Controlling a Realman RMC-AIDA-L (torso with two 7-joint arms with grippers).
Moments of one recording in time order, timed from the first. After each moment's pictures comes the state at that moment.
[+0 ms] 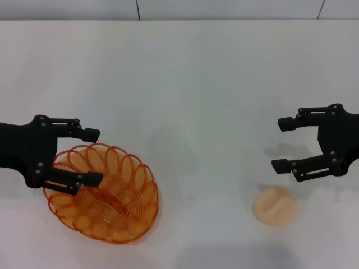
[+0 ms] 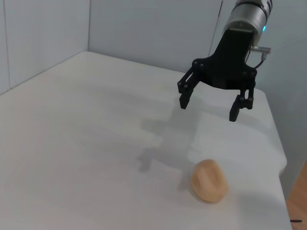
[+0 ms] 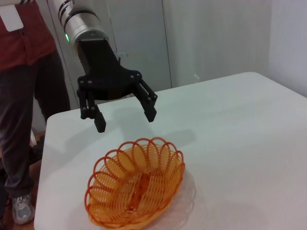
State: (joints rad) left arm -0.43 -1.95 0.82 0.99 2.02 1.94 -1.50; right arm 0.27 2.01 -1.19 -1.39 -1.83 -1.63 1.76
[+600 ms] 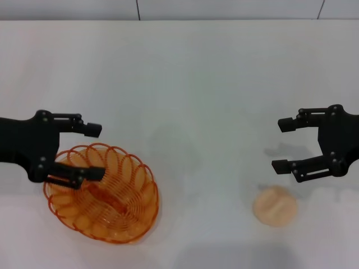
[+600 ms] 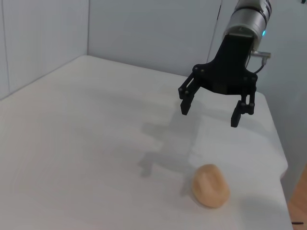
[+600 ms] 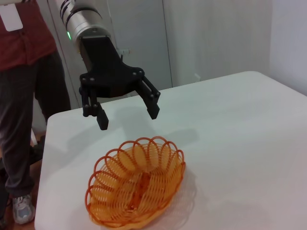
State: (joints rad) left arm -0.44 -1.95 0.81 1.00 2.02 1.93 -1.50; right arm 0.27 2.01 -1.19 -1.39 -1.83 -1.63 1.76
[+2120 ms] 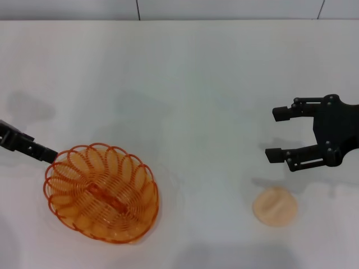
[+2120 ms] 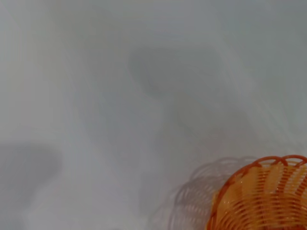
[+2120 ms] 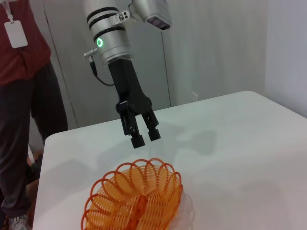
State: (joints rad) left arm -0.67 -1.92 0.72 1.01 2.65 1.86 -2.17; right arm 0.28 2.01 -1.19 -1.37 -1.77 -1.61 1.76
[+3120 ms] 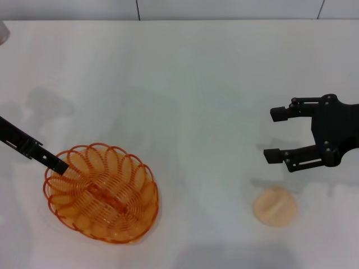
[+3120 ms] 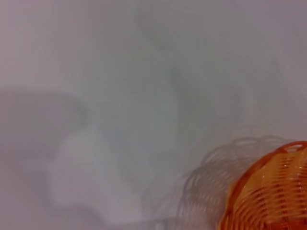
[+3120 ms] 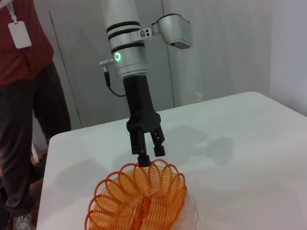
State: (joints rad) left arm -0.76 -1.93 0.81 0.87 2.76 1.77 -2.24; right arm 0.29 2.01 -1.19 -1.37 -1.77 -1.61 1.76
